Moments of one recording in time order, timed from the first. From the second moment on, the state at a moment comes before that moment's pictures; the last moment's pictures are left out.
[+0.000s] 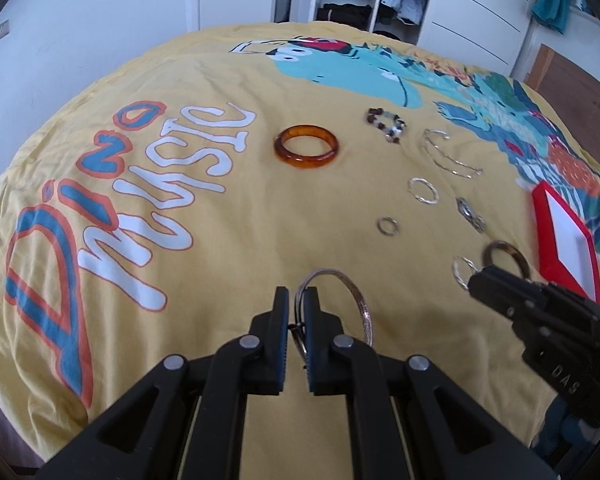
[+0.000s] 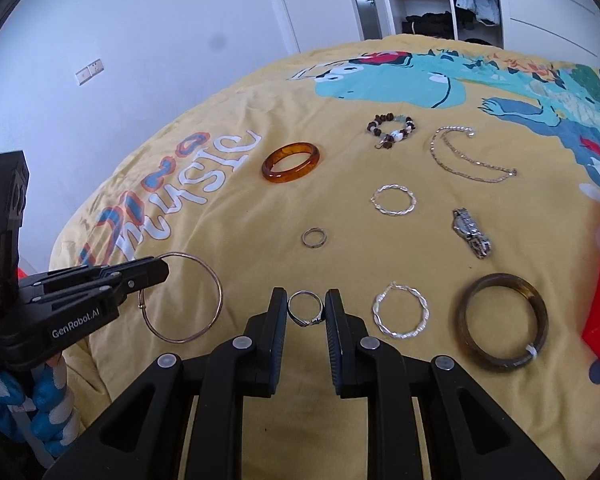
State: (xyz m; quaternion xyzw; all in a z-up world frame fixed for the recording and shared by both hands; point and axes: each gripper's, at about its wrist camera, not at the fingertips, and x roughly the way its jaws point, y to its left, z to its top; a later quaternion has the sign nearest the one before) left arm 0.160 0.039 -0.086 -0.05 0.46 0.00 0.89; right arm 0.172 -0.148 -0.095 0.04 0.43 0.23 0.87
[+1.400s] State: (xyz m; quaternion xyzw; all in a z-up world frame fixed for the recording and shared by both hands) left arm 0.268 -0.321 -0.130 0.04 0.49 -0.25 0.83; right arm 0.186 -0.470 -0.127 0.02 0.46 -0.03 0.89
